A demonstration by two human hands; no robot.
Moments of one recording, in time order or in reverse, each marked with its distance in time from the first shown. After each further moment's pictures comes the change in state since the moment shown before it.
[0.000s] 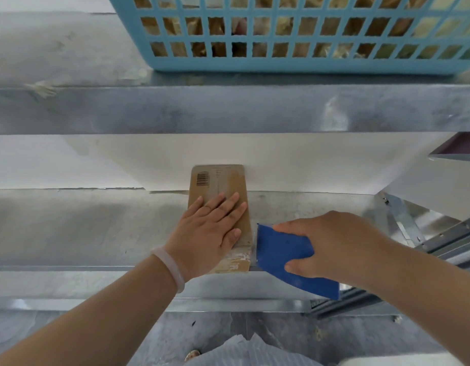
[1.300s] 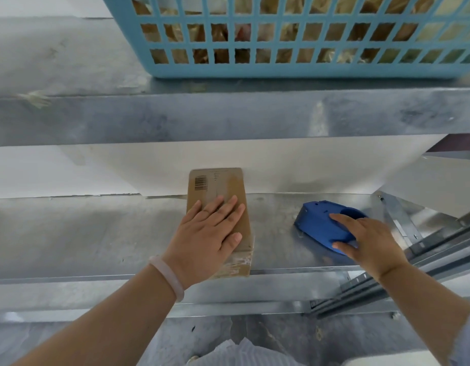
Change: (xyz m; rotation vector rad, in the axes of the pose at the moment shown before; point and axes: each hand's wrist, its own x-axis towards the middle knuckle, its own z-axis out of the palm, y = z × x) left_hand -0.001 -0.002 -0.002 -0.156 -0.013 0.009; right_hand 0.032 0.154 0.129 -0.095 0.520 0.191
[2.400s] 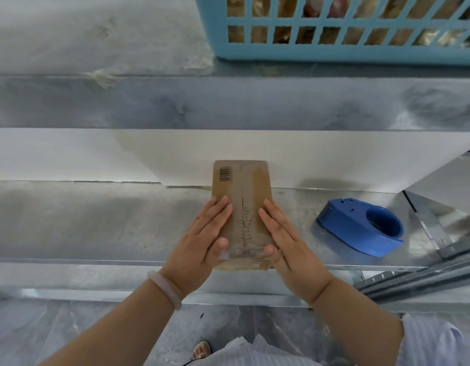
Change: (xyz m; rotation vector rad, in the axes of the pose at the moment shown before) left_hand -0.043 -0.039 0.034 -0.560 0.355 0.013; right_hand 0.005 -0.193 -0.002 0.765 -0.099 -0.250
